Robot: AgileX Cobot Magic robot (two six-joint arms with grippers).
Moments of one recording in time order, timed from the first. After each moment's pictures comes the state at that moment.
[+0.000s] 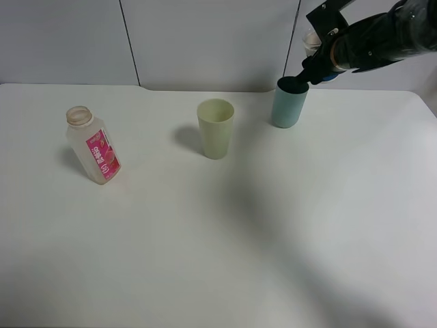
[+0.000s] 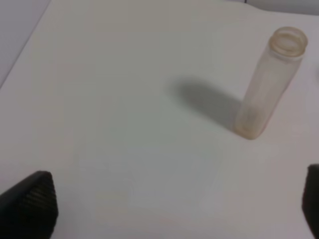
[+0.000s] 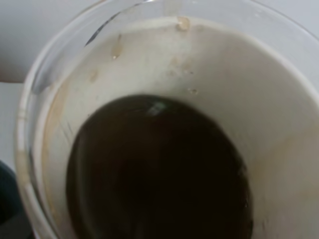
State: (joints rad) left arm 0.01 0.00 -0.53 0.08 1.03 -0.13; right arm 0.25 1.99 -1.27 -1.73 0.30 1.23
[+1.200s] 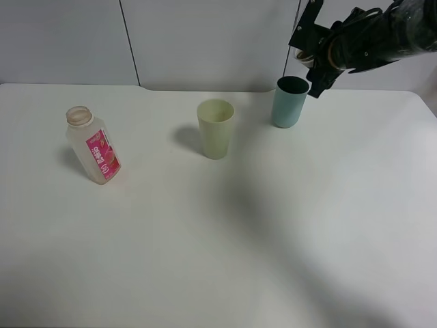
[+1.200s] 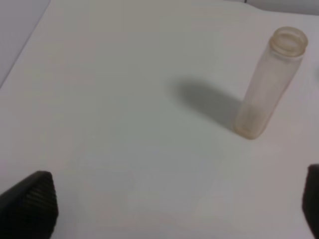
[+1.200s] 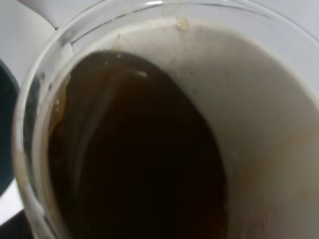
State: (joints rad) left arm 0.01 0.00 -0.53 0.08 1.03 -0.13; right arm 0.26 1.99 -1.27 -1.73 0.34 0.67
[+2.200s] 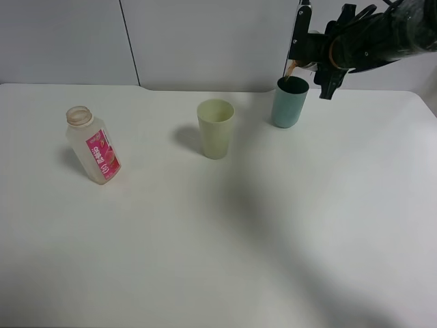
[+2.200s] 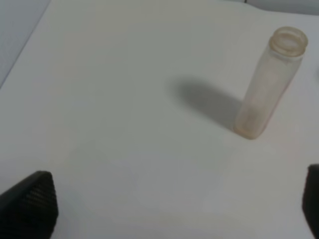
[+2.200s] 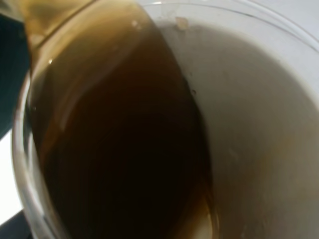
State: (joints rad) left arm 0.01 0.00 -0.53 0.08 1.03 -0.13; right arm 0.26 1.99 -1.27 -1.73 0.36 0.41
